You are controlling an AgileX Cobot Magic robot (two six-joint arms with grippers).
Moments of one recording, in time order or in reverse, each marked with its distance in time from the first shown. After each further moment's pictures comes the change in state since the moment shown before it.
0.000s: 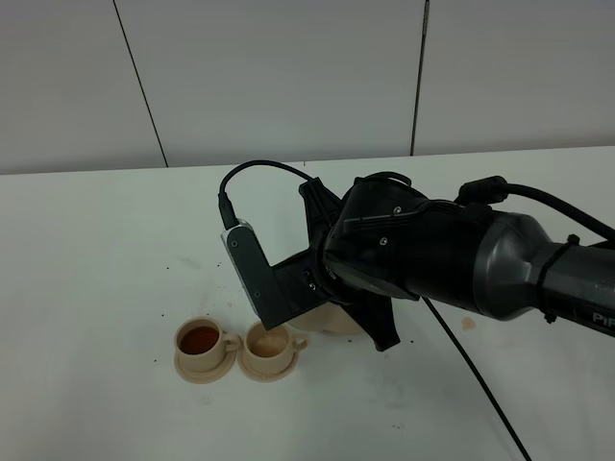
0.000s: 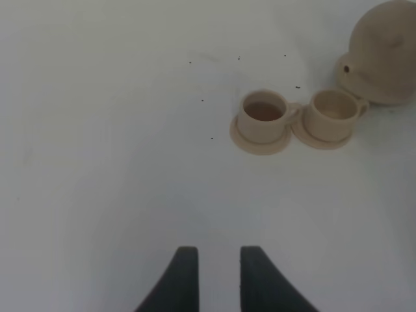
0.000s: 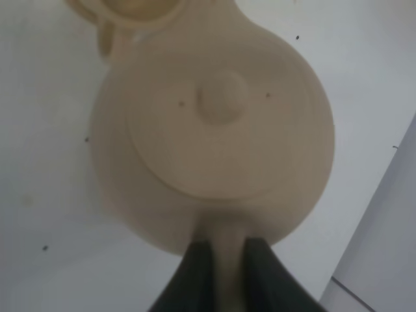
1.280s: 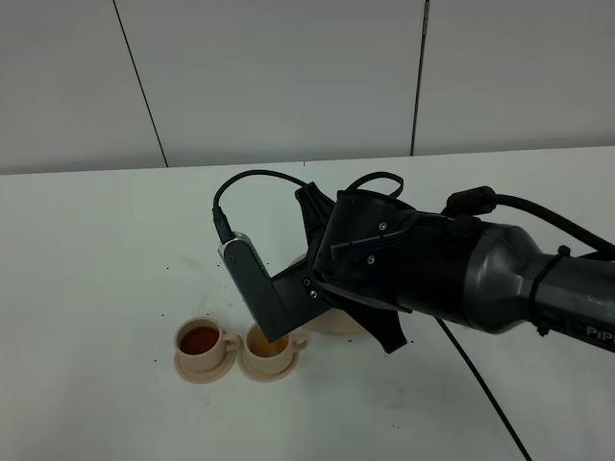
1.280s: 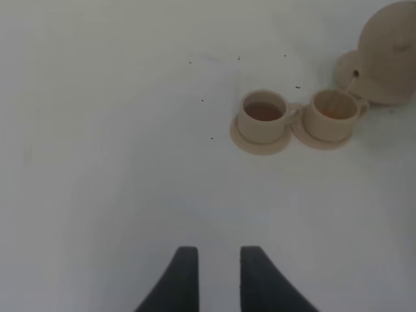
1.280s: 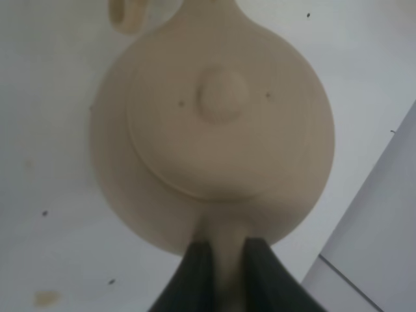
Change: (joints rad) left arm 0.000 0.000 0.000 0.000 0.000 0.000; right arm 0.037 0.000 0.000 -0.095 0.063 0.026
